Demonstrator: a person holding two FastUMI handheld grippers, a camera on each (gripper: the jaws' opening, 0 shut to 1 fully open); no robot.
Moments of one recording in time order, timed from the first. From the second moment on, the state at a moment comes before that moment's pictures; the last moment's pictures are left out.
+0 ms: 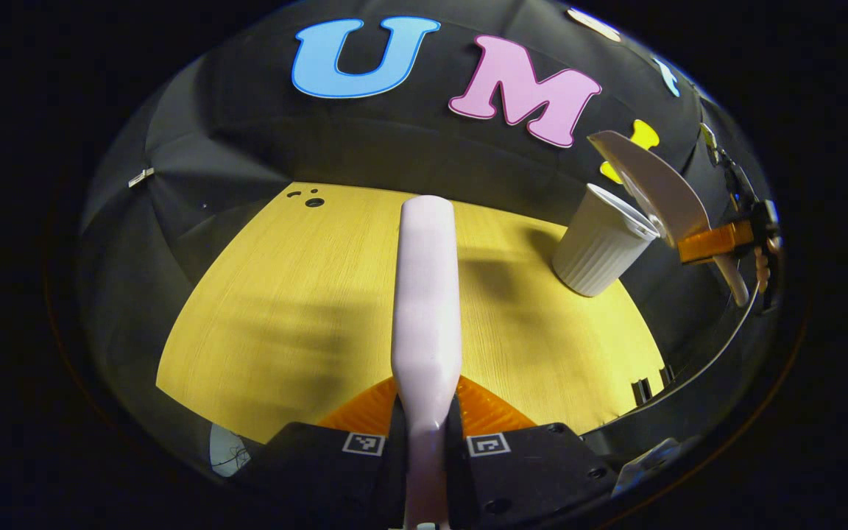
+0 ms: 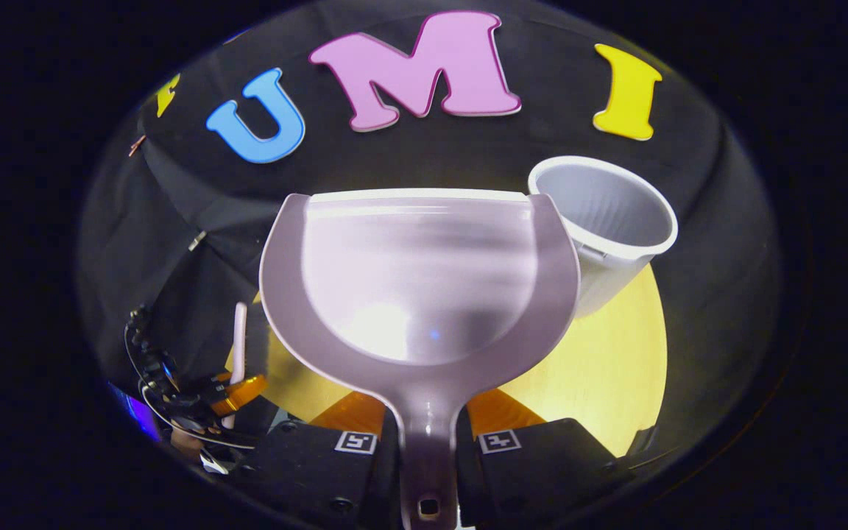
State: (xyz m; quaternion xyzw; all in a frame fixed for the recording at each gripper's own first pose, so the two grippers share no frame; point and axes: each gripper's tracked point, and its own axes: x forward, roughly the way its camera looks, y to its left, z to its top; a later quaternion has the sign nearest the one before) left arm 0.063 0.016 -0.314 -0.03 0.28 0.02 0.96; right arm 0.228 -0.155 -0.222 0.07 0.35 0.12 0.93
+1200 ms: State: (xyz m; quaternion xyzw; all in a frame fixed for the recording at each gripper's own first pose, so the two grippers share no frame) left arm 0.150 0.020 -0.469 0.06 0.46 0.08 0.88; right arm 0.229 -0.127 -0.487 0.01 0.50 0.05 0.87
